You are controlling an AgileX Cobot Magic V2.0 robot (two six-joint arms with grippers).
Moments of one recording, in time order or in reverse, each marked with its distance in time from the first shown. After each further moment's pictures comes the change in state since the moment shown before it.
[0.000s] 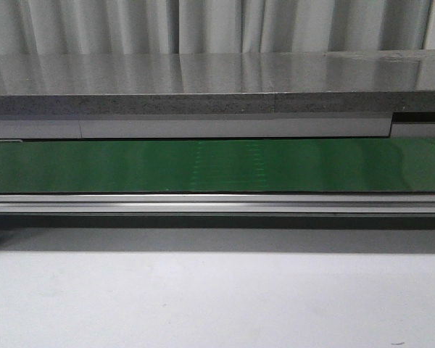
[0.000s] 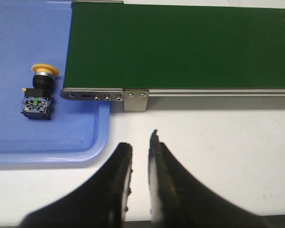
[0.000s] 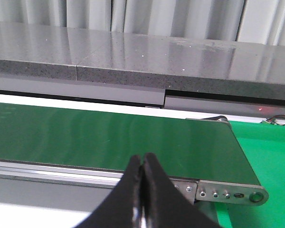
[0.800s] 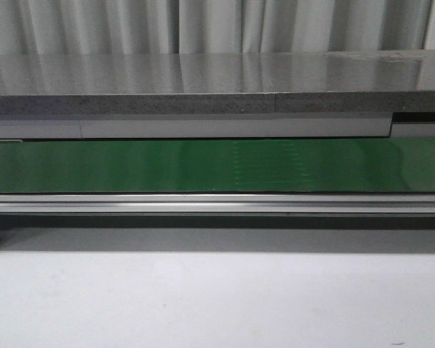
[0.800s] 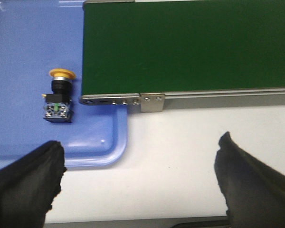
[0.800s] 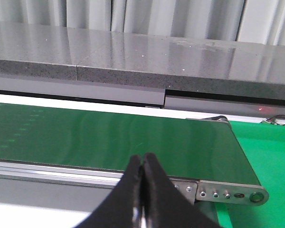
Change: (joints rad) left arm 0.000 0.160 -0.165 0.079 0.091 0.007; right arm 0.000 0.000 0.000 0.000 0.000 0.000
